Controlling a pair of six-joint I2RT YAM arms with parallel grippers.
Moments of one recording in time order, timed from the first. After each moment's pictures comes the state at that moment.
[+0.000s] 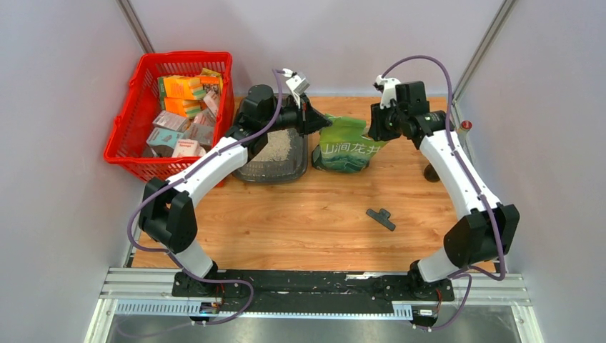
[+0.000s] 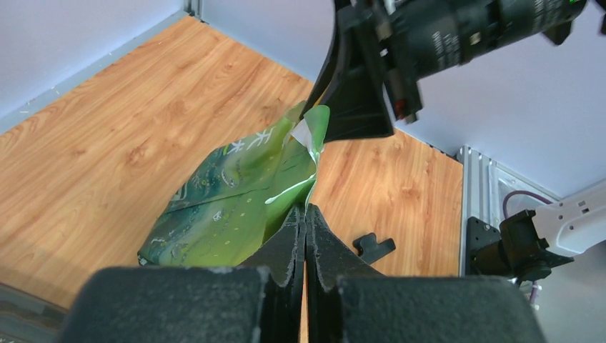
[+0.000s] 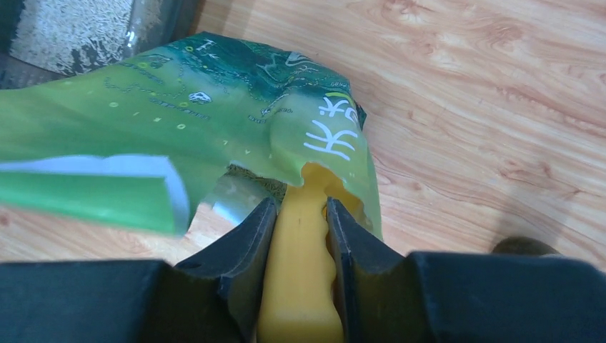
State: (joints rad) left arm -0.54 1.64 1.38 0.19 0.72 -0.26; right arm 0.23 1.51 1.54 -0.76 -0.17 -0.01
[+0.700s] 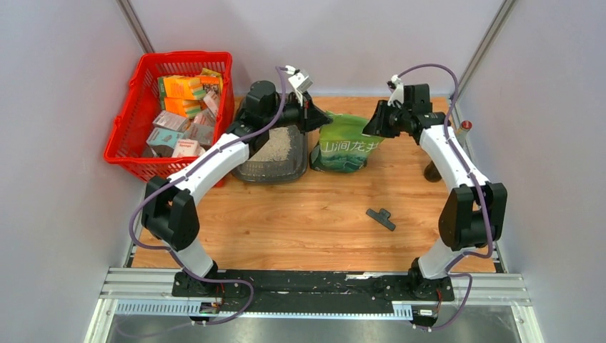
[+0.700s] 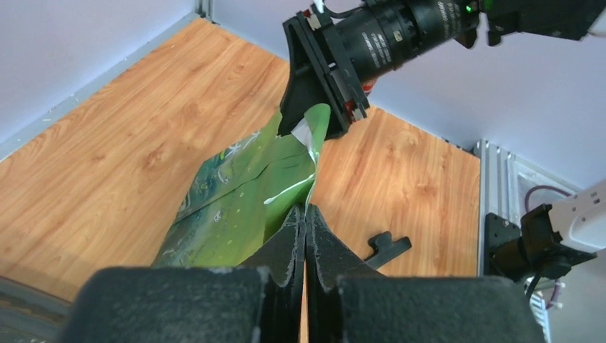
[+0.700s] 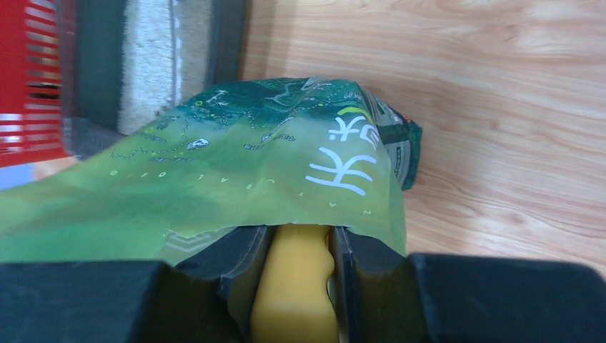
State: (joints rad) left arm -0.54 1.66 1.43 0.15 0.71 -0.22; right arm 0.15 1.63 1.46 -0.56 -0.37 0.25
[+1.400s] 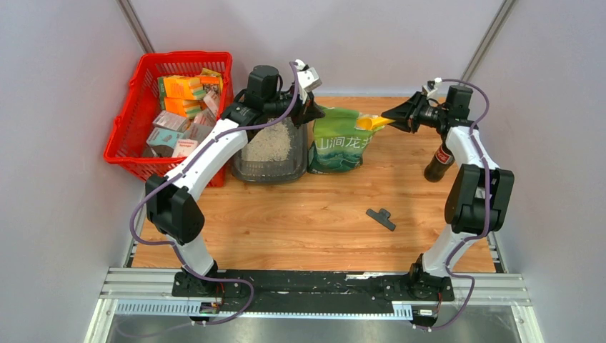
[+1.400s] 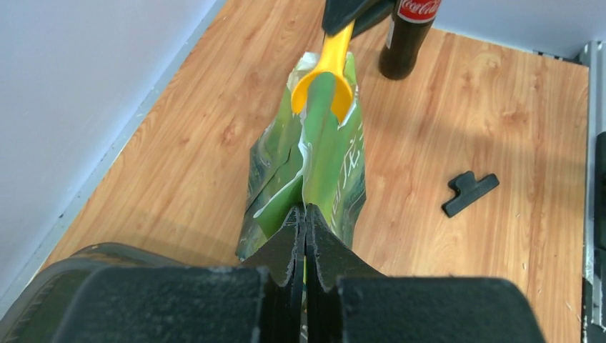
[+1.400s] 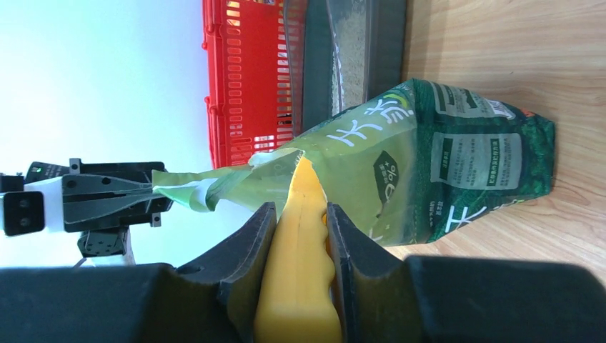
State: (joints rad) left arm -0.51 1.72 1.69 -0.29 0.68 0.23; right arm -0.18 1.78 1.39 -0.14 -1.10 0.85
